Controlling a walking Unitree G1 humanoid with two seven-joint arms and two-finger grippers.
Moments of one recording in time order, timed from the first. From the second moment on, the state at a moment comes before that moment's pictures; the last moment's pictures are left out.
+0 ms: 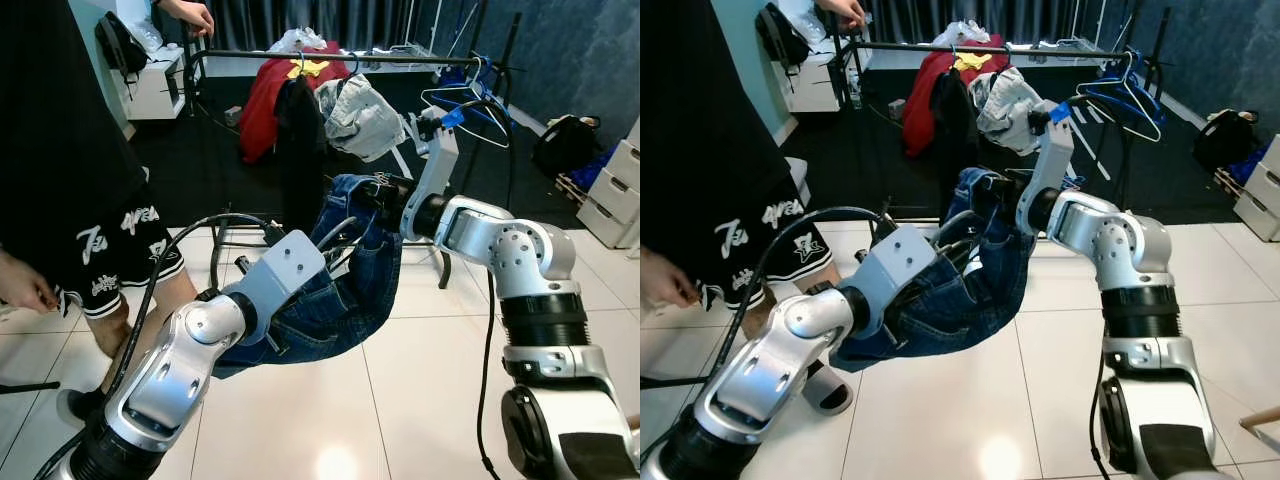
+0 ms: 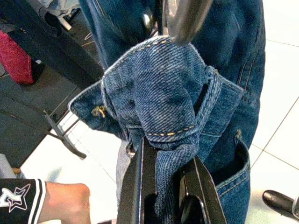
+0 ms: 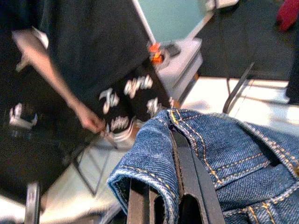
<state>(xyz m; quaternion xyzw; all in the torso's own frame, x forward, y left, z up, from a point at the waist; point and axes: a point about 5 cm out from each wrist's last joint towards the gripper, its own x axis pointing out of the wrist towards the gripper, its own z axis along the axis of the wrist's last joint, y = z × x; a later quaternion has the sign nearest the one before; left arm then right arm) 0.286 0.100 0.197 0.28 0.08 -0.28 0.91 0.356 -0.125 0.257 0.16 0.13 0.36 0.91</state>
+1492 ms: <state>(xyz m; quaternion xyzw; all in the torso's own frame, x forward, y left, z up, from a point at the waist) 0.279 0.154 0.173 -0.07 0.05 -0.11 0.99 0.335 -0.267 0.247 0.29 -0.07 0.12 0.95</state>
